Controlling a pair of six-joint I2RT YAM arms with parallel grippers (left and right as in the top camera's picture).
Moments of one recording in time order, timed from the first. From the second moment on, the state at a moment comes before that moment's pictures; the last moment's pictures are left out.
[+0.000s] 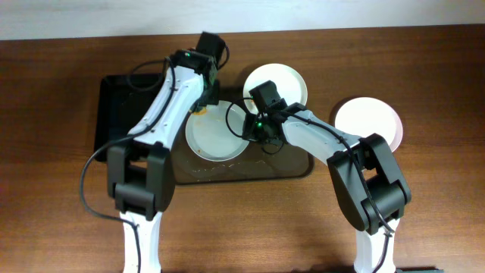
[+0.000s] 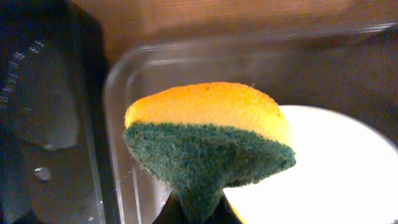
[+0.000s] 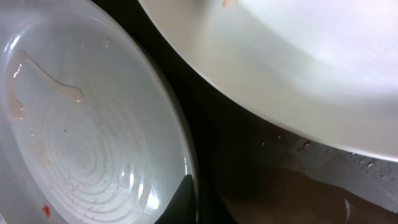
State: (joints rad) left arm -0.33 2.23 2.00 -1.10 -0.26 -0.25; right arm 0.47 2.08 1.37 -0.43 -0.21 0.67
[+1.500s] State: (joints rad) left arm -0.14 2.16 1.97 -1.12 -0.10 -0.26; right arm 0.89 1.76 1.38 -0.62 1.36 0.34
